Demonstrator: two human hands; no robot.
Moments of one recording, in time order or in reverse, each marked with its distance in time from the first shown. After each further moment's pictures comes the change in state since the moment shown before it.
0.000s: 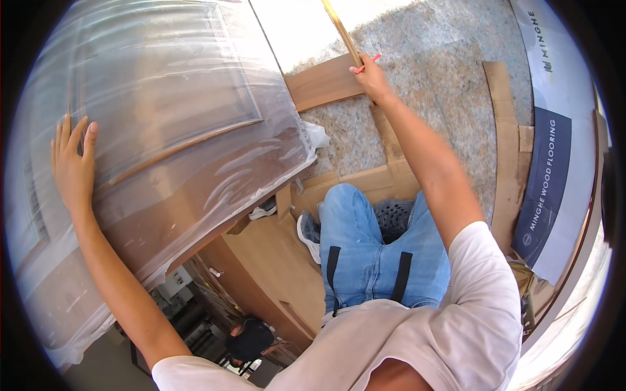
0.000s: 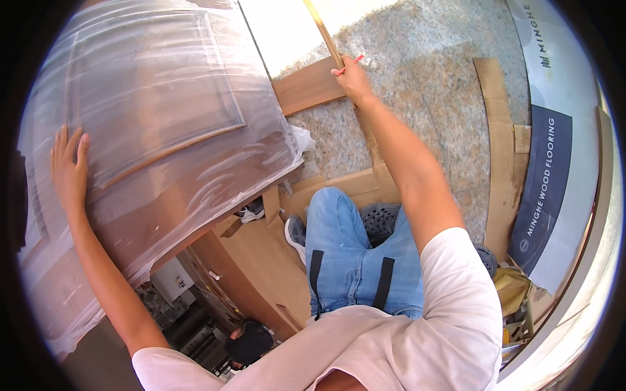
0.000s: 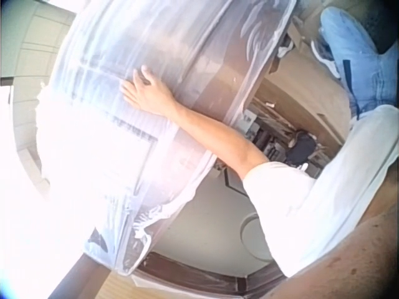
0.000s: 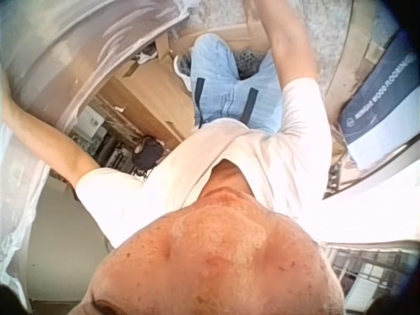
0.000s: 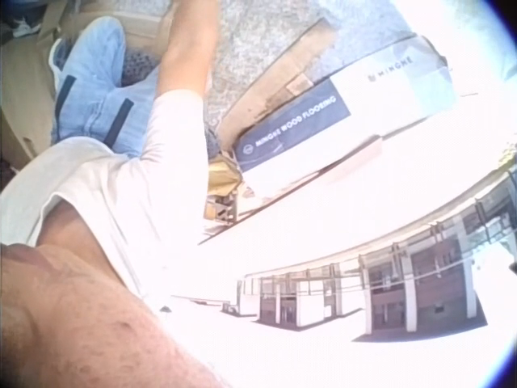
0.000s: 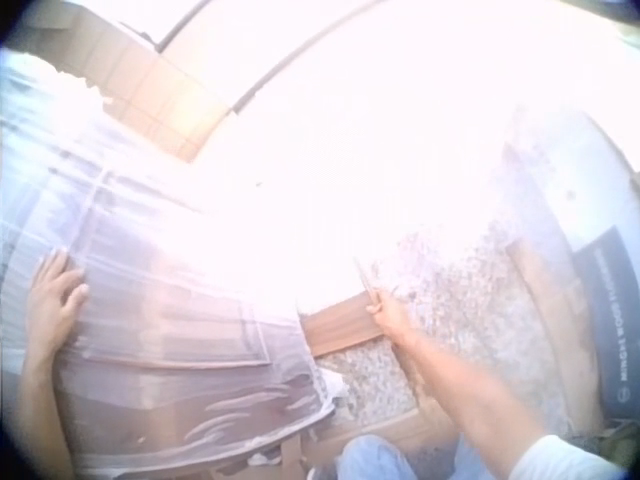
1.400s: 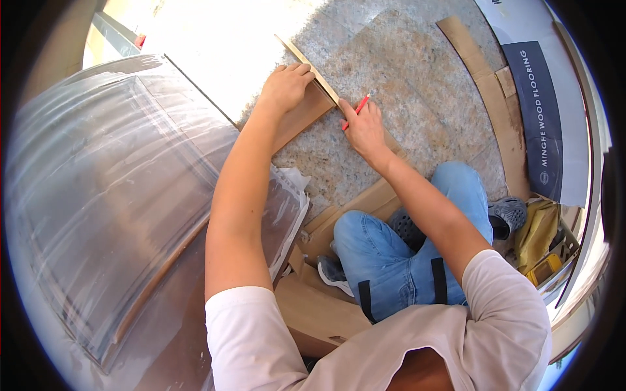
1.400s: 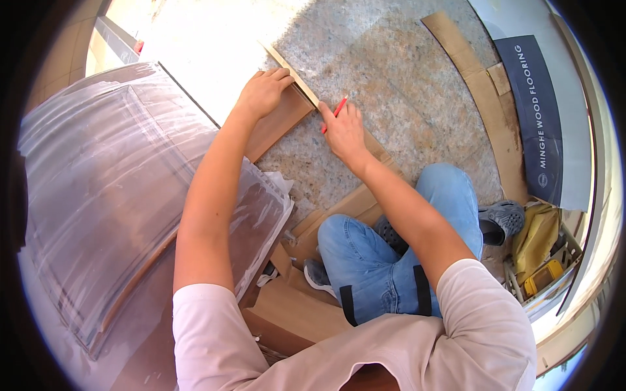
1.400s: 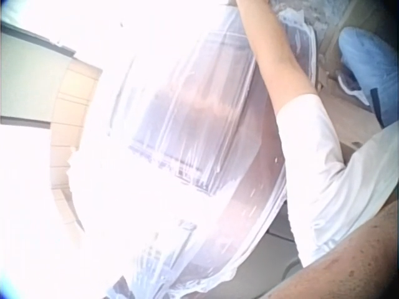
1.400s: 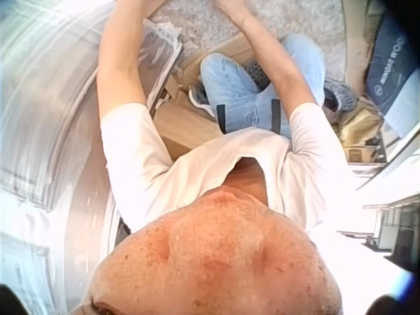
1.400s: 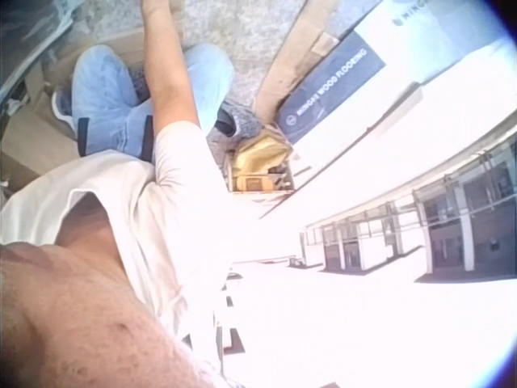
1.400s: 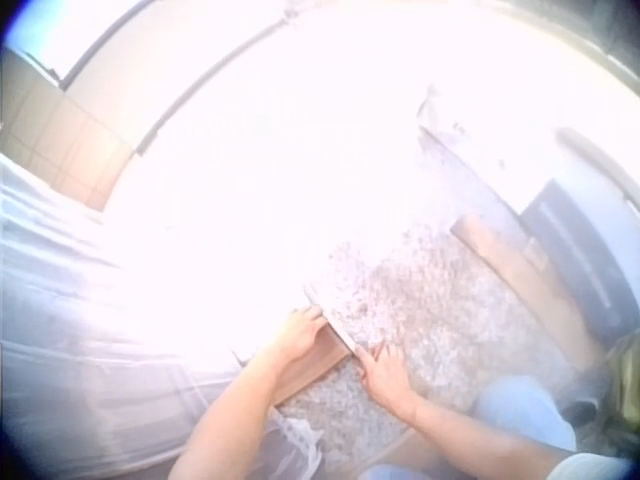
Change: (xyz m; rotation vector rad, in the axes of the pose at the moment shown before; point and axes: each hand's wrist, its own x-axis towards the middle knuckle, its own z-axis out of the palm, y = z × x) left_hand 0.102 0.531 0.150 -0.856 0.087 1.012; right_hand -0.106 0.027 0.014 -0.740 0.422 -0.070
